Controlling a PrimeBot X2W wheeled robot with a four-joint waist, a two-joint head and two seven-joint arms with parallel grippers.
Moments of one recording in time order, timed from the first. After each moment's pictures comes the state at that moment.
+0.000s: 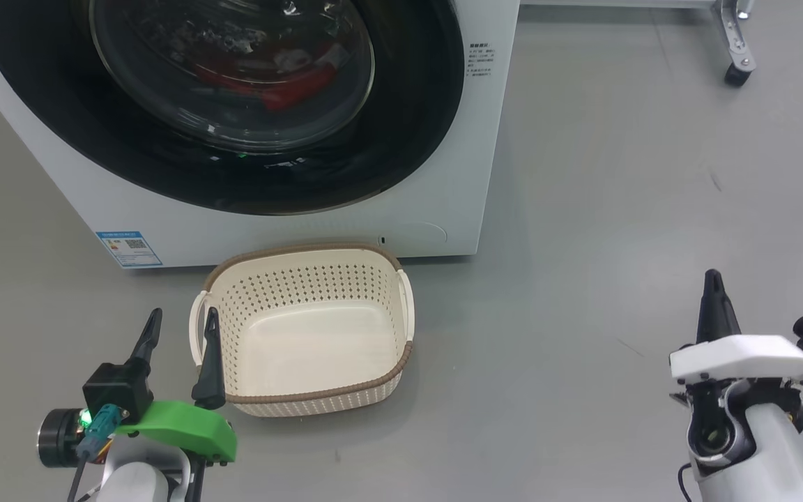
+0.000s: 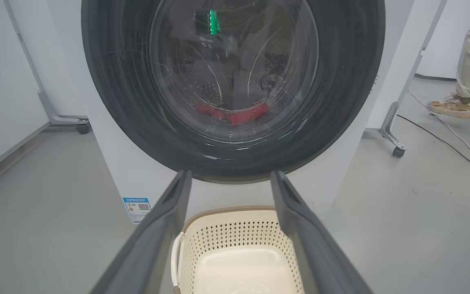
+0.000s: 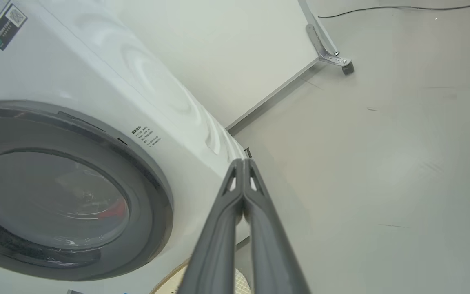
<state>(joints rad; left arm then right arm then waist) -0.16 0.08 -0.19 0.35 -0.35 0.06 -0.25 -0.19 -0.04 0.01 0.42 0.81 0.11 -0.22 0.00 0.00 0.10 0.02</state>
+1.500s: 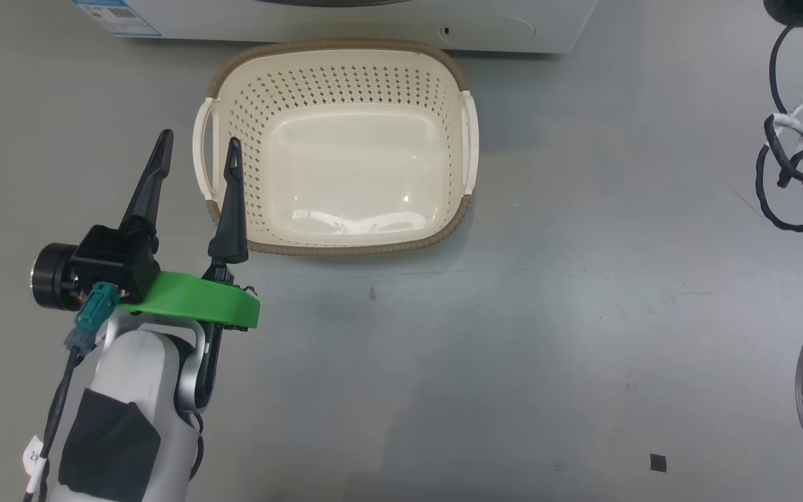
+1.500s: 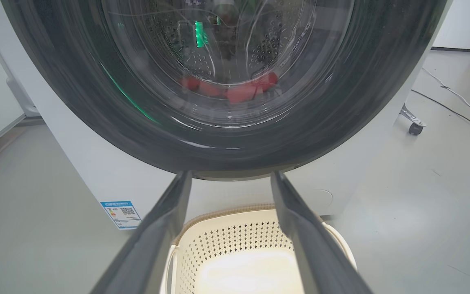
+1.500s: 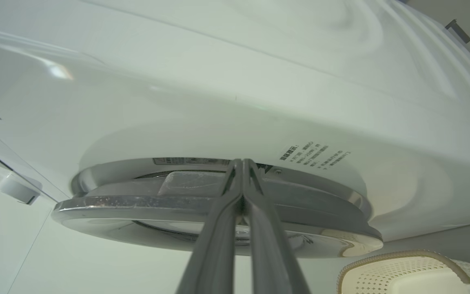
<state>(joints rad) -0.42 0.04 -0.22 0.22 -0.29 0.03 -0.25 -1.09 -0.14 0.01 0.50 1.40 0.09 0.38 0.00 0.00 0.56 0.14</state>
